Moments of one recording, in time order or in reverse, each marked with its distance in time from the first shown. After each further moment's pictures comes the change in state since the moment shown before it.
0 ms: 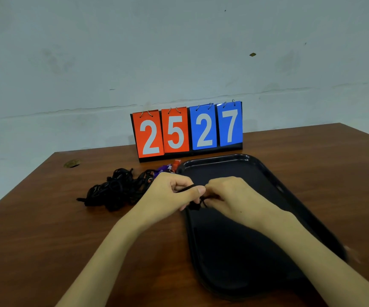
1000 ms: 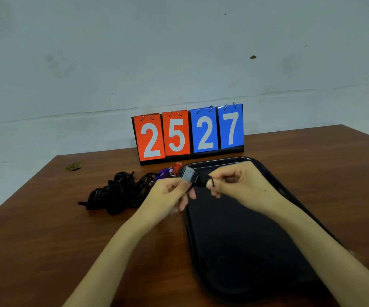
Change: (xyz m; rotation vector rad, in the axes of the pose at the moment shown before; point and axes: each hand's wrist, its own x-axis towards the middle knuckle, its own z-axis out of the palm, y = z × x) left_hand 0.007 -0.022 0.005 -0.232 0.024 -0.164; right_hand -0.002 0.003 -0.024 0.723 0.155 0.101
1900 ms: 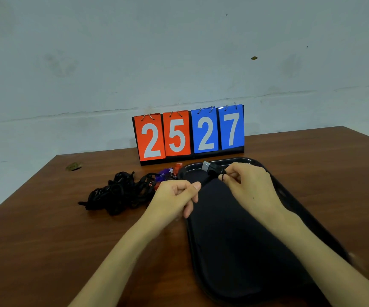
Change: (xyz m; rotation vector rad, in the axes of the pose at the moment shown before) left_hand -0.003 0.008 0.012 -0.017 0.063 -0.057; right_hand 0.008 0.027 0.009 -0.552 0.388 0.177
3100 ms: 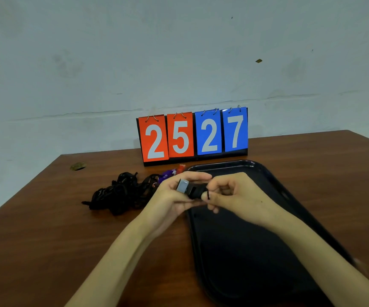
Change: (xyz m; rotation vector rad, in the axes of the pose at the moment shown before) left_hand -0.003 -0.004 -0.014 -0.558 -0.239 0.092; right_hand -0.013 -0.027 -0.016 0.519 -0.483 -0.141
